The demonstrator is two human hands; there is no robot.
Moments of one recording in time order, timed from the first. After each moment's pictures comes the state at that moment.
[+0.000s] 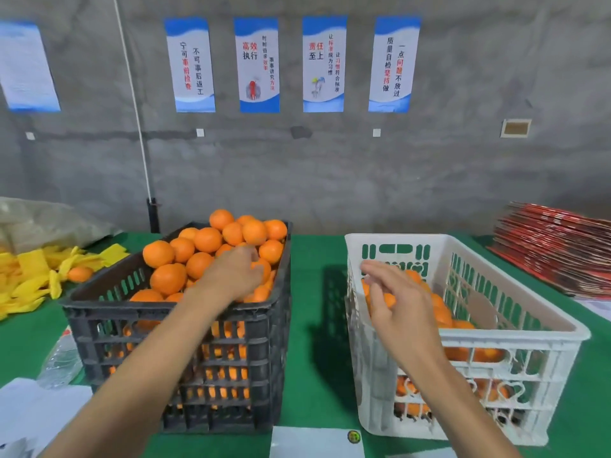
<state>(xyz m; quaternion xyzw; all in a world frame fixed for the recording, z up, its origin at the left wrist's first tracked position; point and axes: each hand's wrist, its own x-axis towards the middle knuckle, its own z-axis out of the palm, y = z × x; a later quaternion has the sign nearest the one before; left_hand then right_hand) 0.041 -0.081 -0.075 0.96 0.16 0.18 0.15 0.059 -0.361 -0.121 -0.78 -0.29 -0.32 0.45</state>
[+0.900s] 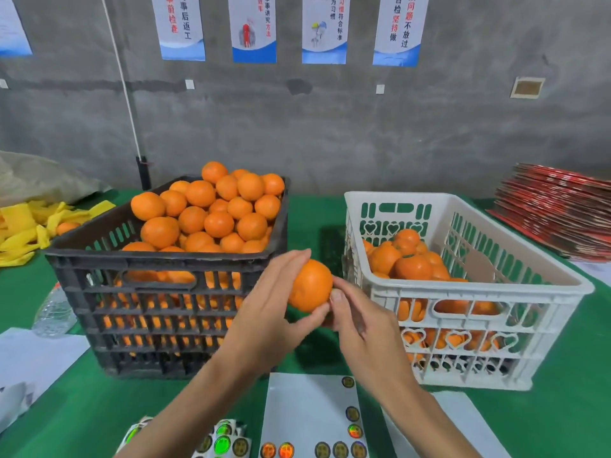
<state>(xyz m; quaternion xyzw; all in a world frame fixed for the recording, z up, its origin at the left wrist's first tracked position) -0.028 -0.167 -0.187 0.87 -0.14 0.41 0.26 0.015 -0.340 -0.200 -0.76 -0.33 -0.14 0.54</state>
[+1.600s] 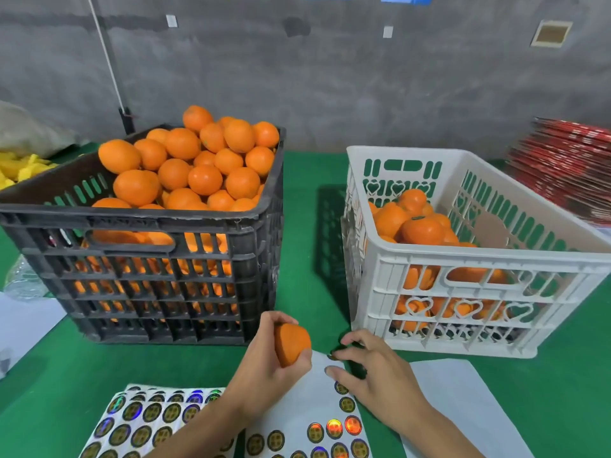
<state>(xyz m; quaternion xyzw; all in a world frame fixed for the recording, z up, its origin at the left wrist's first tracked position) -0.037 -0.168 -0.341 0.83 0.06 0.13 0.54 0.037 -0.387 -0.329 -0.92 -0.31 0.03 0.22</state>
